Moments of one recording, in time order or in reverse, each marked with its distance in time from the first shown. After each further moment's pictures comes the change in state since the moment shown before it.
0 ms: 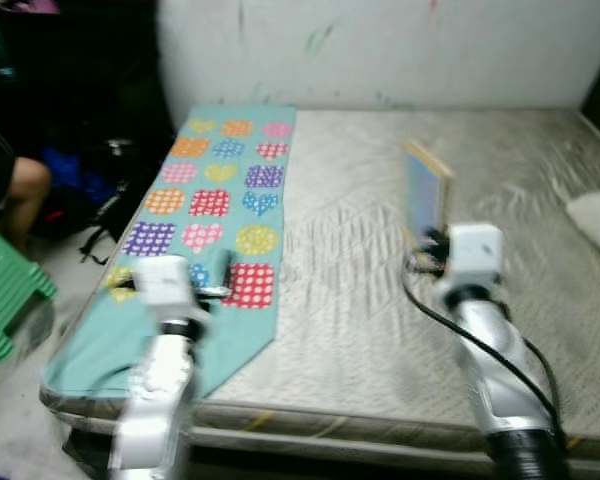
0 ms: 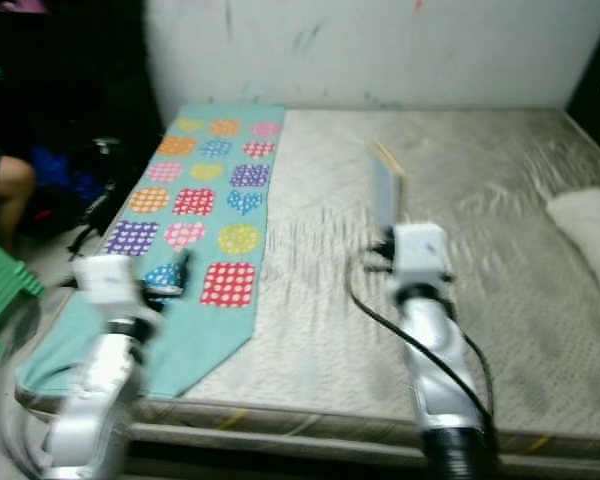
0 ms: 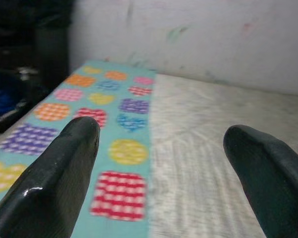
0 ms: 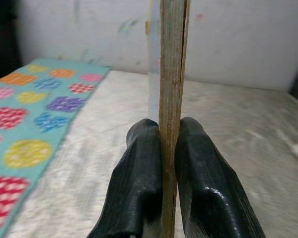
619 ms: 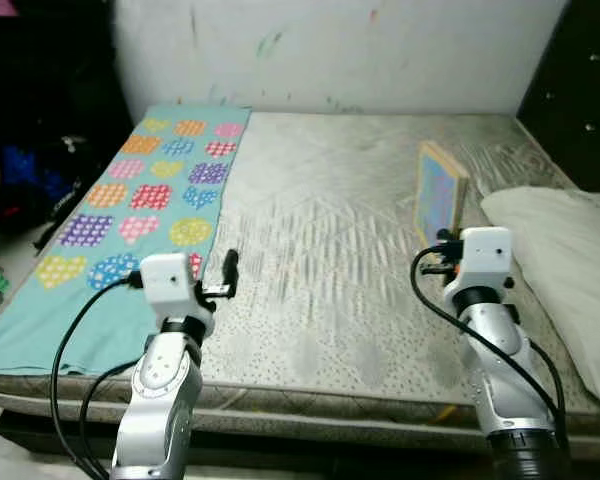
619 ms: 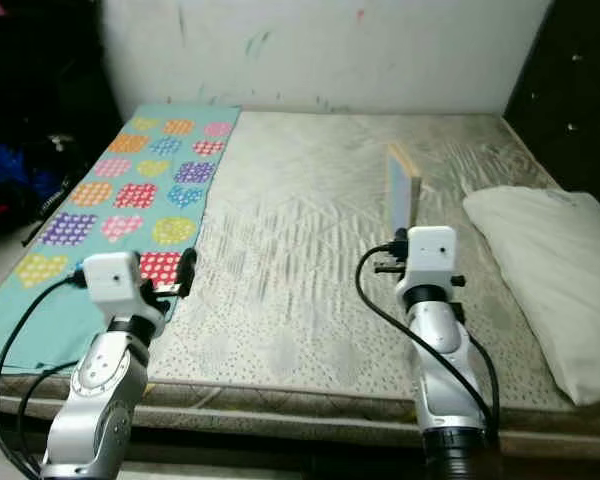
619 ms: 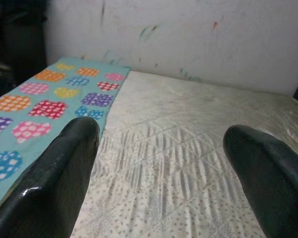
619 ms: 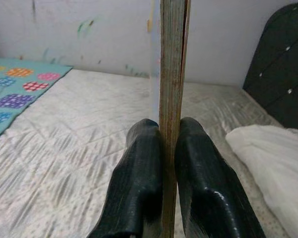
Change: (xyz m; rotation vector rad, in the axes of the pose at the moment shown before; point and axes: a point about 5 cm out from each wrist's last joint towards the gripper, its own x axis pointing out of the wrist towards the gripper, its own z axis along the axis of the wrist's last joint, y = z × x) left arm 0.002 0.005 0.003 0.004 -0.010 0.026; right arm 0.001 -0.001 0.002 0.007 -0.008 -0.012
